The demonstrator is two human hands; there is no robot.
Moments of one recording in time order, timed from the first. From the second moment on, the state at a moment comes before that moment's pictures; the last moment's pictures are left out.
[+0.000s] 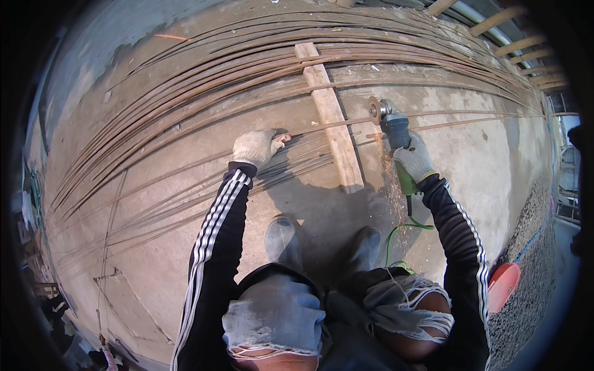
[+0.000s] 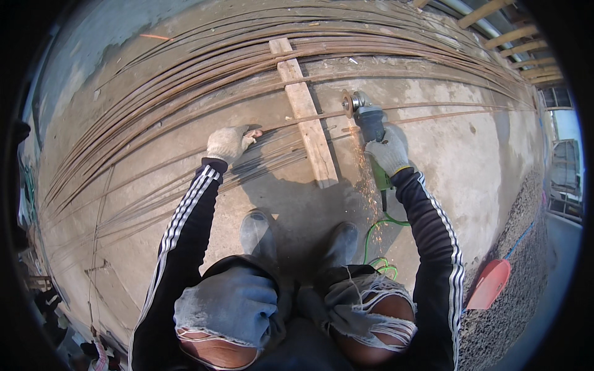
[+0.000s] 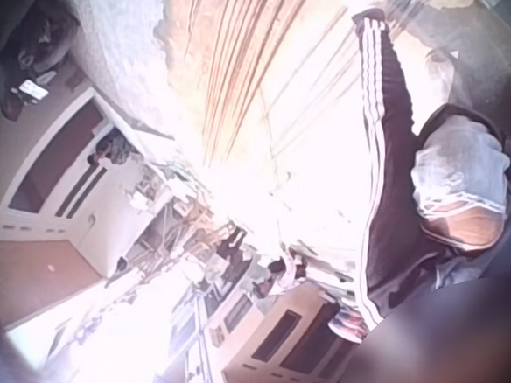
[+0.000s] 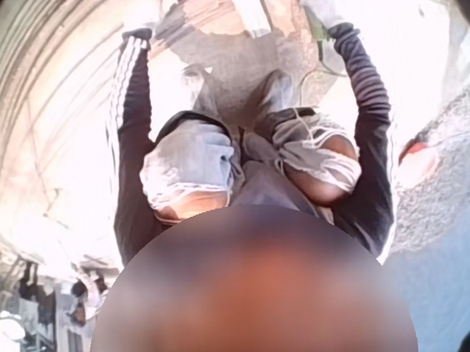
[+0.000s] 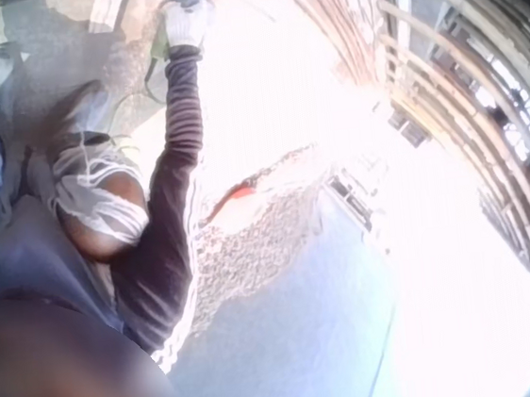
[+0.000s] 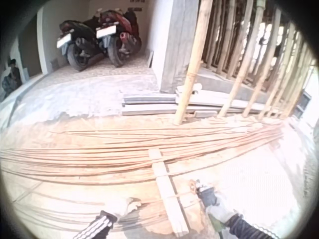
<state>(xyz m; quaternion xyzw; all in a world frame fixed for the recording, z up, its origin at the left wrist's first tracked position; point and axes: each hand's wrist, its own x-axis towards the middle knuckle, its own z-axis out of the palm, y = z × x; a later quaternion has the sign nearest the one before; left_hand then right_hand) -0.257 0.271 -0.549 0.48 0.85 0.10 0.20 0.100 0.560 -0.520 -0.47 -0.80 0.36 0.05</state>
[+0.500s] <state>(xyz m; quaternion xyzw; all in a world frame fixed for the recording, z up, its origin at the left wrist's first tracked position) -0.255 0.274 -0.547 0.46 0.86 0.07 0.20 0.106 0.567 -0.516 -0.46 -0.80 0.38 0.02</state>
